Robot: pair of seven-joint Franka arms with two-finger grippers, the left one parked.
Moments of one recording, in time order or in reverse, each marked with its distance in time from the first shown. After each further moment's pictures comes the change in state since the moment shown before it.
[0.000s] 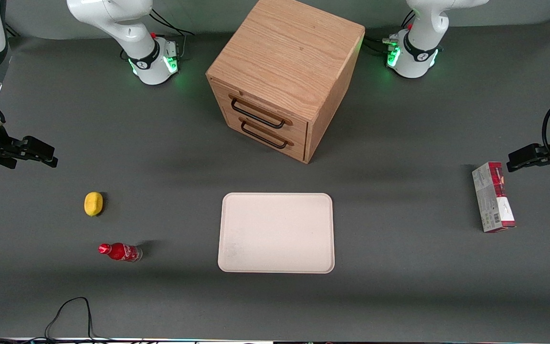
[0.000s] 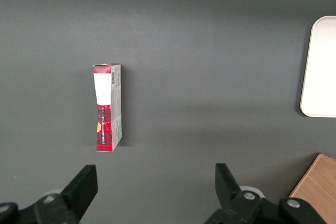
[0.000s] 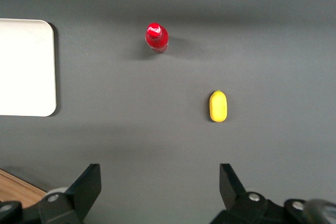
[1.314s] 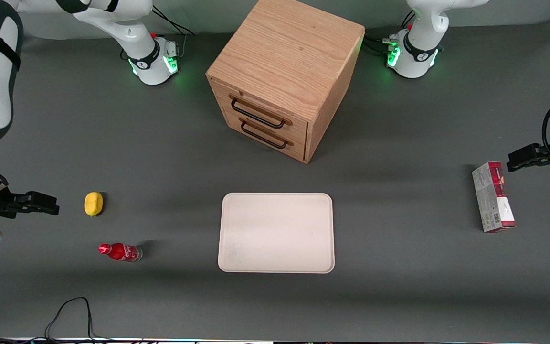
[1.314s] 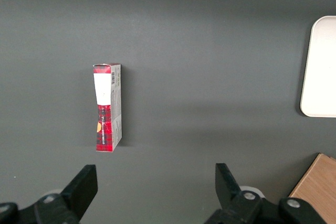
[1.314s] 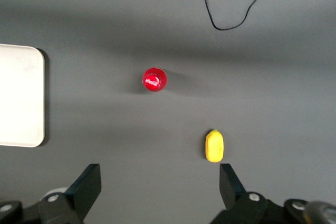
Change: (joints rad) arm -0.024 0.438 0.001 0.536 0.022 -0.116 -0.065
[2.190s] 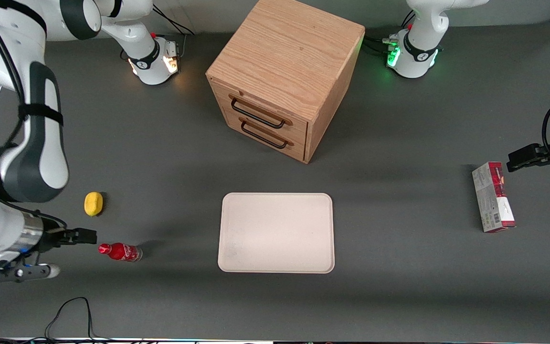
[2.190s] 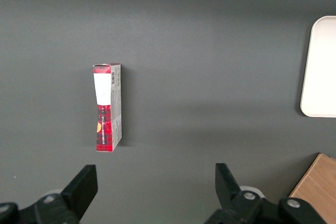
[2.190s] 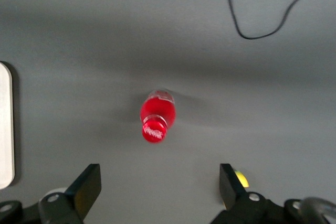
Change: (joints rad) arm 0.000 0.183 0.007 -0.092 0.040 0.247 0.000
